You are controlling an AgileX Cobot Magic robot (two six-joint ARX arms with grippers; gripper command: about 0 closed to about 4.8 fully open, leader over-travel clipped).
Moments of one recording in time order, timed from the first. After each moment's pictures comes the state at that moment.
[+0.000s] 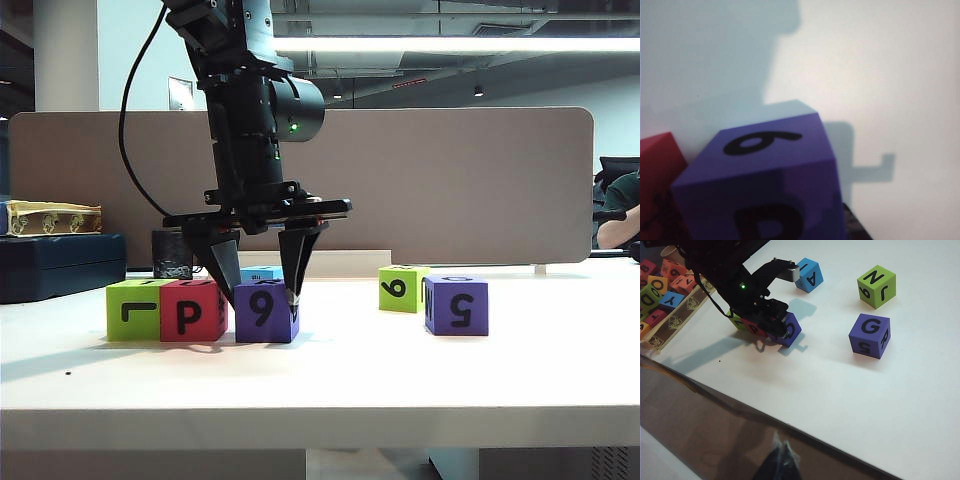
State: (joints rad) left arm -0.59 2.11 1.76 -1.03 0.02 -0.30; right arm 0.01 0.49 0.88 -0.96 -0.60 0.02
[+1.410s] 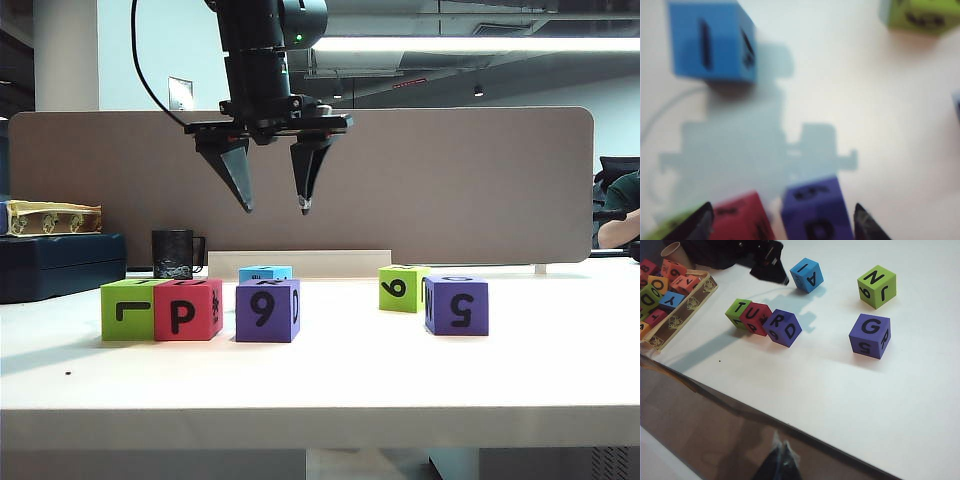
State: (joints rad) left arm -0.57 2.12 2.10 -1.14 -0.14 -0.16; right arm 0.01 0.49 0.88 -0.95 -0.60 0.02
